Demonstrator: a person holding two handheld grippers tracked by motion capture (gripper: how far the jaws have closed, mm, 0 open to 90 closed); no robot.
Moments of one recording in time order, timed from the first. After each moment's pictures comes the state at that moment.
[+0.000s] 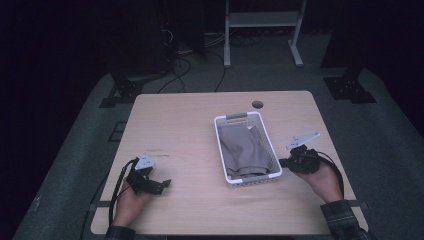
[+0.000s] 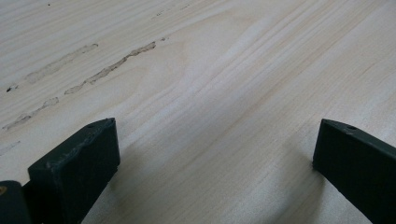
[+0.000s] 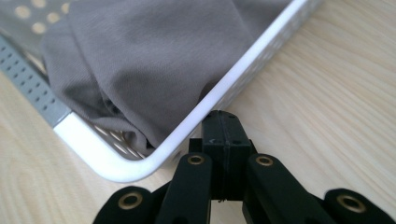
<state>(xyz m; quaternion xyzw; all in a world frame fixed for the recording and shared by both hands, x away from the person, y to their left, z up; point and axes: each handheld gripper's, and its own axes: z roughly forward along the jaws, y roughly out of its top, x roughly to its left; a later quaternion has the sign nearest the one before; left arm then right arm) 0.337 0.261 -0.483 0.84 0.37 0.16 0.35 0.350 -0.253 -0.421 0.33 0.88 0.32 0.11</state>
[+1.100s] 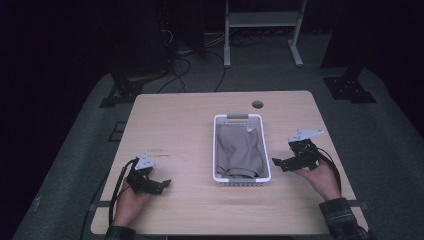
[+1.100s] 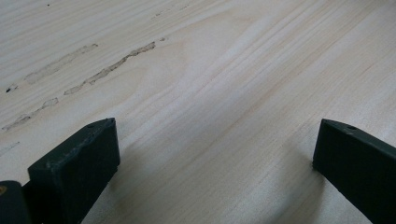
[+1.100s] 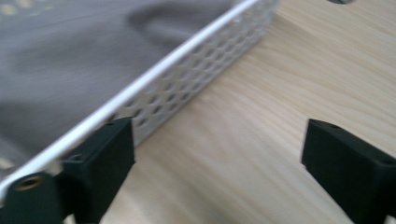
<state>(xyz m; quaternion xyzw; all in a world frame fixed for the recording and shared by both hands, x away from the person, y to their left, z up) 0.337 0.261 -0.483 0.84 0.37 0.16 0.35 0.365 -0.257 -0.422 0.39 0.84 0.35 0.17</state>
